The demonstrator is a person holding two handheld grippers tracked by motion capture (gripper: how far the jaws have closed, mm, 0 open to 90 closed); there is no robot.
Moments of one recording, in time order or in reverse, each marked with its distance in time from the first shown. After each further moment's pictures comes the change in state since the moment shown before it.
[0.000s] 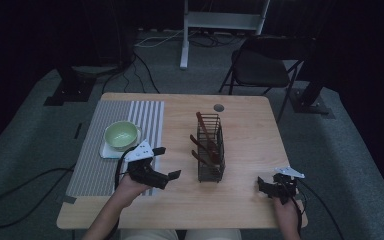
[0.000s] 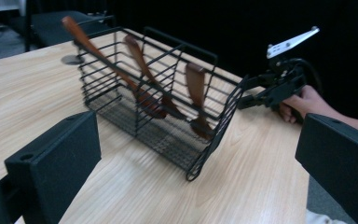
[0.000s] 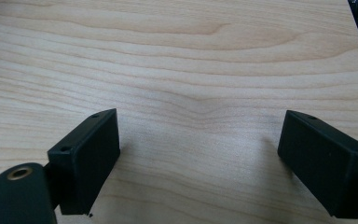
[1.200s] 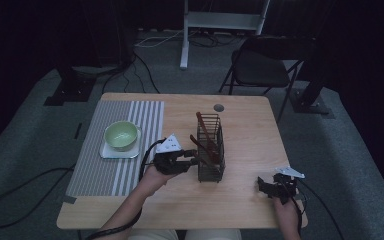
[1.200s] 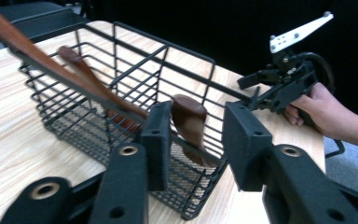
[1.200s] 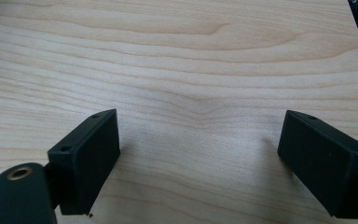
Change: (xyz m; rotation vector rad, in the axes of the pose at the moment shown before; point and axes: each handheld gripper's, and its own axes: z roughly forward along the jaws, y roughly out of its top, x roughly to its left) left arm 0.000 0.011 0.066 0.050 -0.056 0.034; right arm 0.000 0.000 0.000 -0.002 0.001 0.000
